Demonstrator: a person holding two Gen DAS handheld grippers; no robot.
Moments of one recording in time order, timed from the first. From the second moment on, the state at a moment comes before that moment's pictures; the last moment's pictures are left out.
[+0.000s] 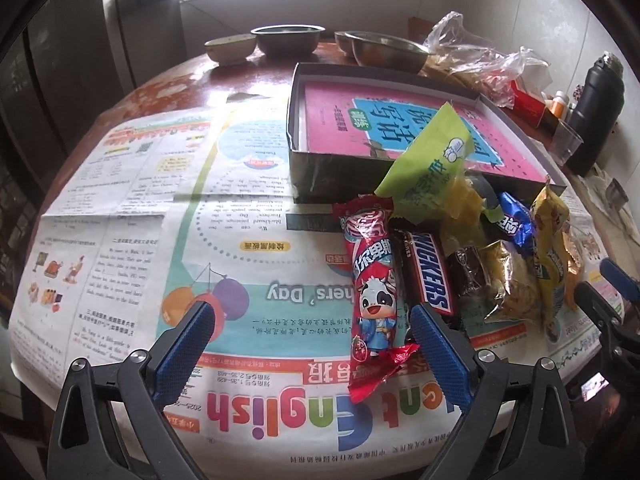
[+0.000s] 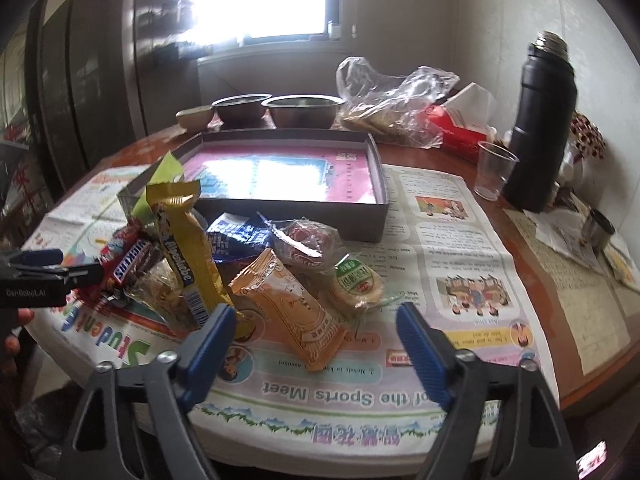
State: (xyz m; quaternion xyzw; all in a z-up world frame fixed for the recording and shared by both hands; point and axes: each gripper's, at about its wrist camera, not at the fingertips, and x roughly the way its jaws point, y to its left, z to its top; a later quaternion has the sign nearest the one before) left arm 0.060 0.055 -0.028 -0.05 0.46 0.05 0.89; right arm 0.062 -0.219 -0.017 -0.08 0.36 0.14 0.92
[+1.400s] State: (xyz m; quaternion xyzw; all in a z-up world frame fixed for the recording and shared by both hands) left arm 0.056 0.070 0.008 -0.10 0.41 -0.03 0.90; right arm 0.080 -0.213 0.002 -0.03 0.35 0.22 0.91
